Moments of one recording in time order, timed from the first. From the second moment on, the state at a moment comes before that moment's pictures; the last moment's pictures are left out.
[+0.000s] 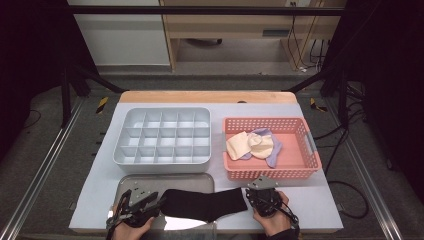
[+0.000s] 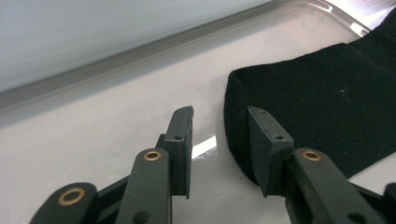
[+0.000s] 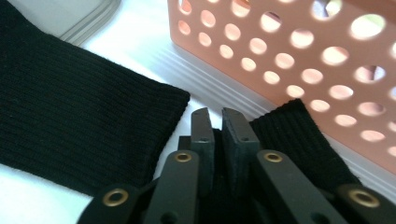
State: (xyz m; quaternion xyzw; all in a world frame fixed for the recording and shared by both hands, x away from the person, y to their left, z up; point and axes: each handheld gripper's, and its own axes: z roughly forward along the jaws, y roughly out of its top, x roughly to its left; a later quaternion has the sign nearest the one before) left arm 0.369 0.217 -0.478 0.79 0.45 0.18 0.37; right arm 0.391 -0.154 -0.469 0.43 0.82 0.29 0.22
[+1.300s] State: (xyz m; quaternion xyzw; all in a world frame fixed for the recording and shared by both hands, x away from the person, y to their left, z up) left arm 0.369 0.218 -0.479 0.79 0.45 0.18 0.38; right arm 0.361 -0.238 -0.422 0.50 0.72 0.40 0.25
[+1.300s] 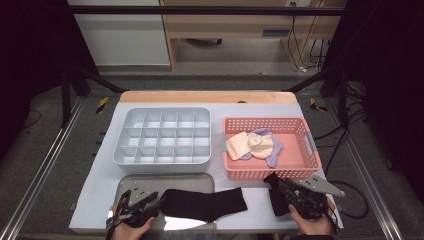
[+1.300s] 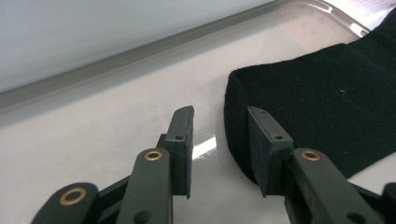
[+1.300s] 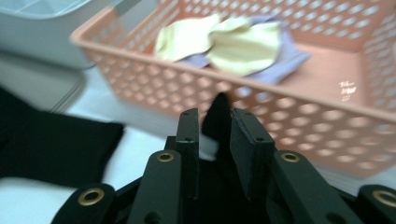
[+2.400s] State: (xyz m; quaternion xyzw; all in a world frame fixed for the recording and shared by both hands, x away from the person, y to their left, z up) left arm 0.369 0.217 -0.479 0.79 0.45 0.19 0.38; right arm 0.380 -0.179 -0.437 0.45 0.76 0.46 0.13
